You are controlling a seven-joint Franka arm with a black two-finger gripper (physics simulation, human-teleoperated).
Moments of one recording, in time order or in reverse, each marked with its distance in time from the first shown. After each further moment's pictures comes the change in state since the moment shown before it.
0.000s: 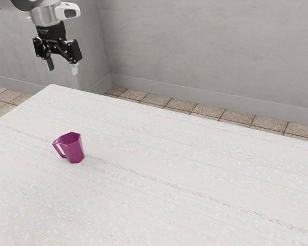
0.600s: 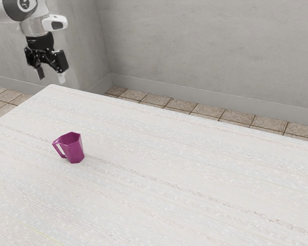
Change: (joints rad) arm 0.091 0.032 0.009 -0.035 -0.019 0.021 0.168
